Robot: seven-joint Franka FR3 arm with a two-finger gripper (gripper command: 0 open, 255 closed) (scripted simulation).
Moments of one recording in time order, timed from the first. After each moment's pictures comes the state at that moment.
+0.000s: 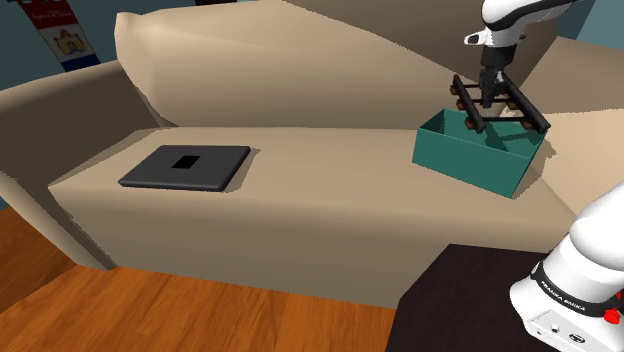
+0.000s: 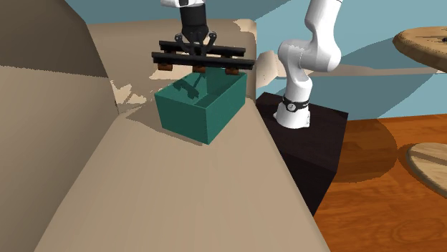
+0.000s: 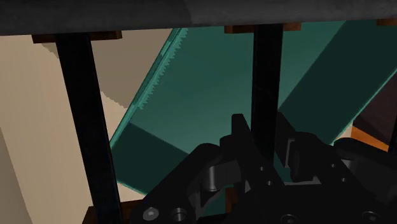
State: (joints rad) arm -0.21 -0.28 -0.37 -2.11 -0.17 1.79 -1.21
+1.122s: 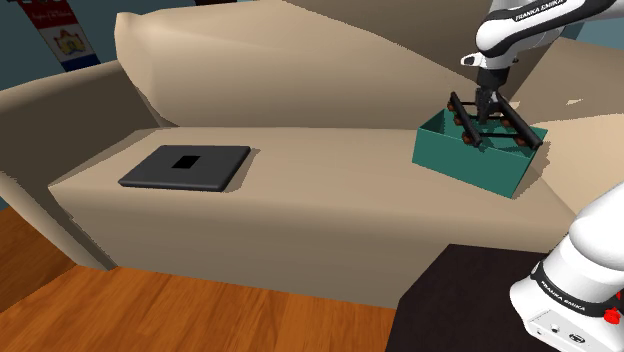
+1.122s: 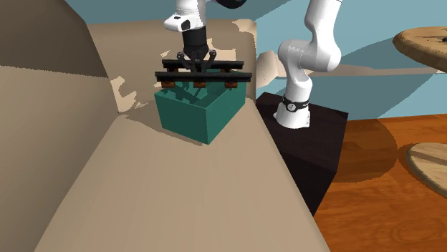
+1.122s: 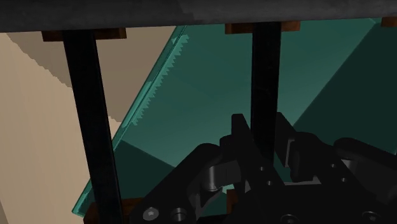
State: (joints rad) arm -0.22 -0.25 -0.39 -2.23 -0.17 1.94 -1.21
